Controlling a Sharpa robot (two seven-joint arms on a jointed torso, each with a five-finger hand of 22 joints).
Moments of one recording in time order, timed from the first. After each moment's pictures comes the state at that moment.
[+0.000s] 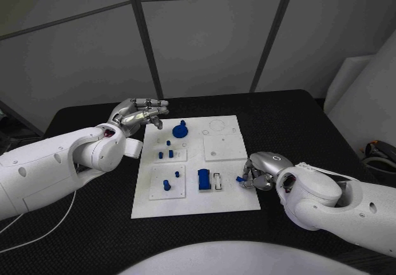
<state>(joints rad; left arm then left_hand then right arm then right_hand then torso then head) 1.08 -0.87 0.05 1.46 -0.10 -0.24 0.32 1.39 -0.14 0.42 -0.03 0.32 0.97 0.21 0.15 0.07 1.02 0.13 0.35 0.12 1.16 0.03 0.93 0.47 0.19 1.08 0.13 0.69 0.88 0.87 -1.01 0.03 1.90 -1.73 -0.26 -0.65 1.50 -0.04 -0.12 0.21 0.44 1.09 0.06 0.27 0.31 1.38 -0.01 1.13 1.22 1.47 -0.07 1.43 1.31 0.03 1.47 0.05 1.50 1.31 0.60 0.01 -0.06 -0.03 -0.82</state>
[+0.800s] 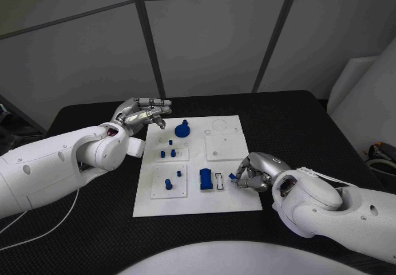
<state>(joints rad) 1.08 -0.87 0.05 1.46 -0.10 -0.24 0.32 1.39 -0.14 0.41 -0.03 0.32 0.97 0.21 0.15 0.07 1.02 0.13 0.35 0.12 1.16 0.03 0.93 0.47 0.19 1.08 0.13 0.69 0.88 0.87 -0.98 0.02 1.95 -1.60 -0.43 -0.69 1.49 -0.03 -0.07 0.27 0.49 1.10 0.06 0.27 0.32 1.38 -0.01 1.13 1.23 1.47 -0.07 1.44 1.31 0.03 1.46 0.04 1.52 1.31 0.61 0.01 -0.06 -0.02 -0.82</state>
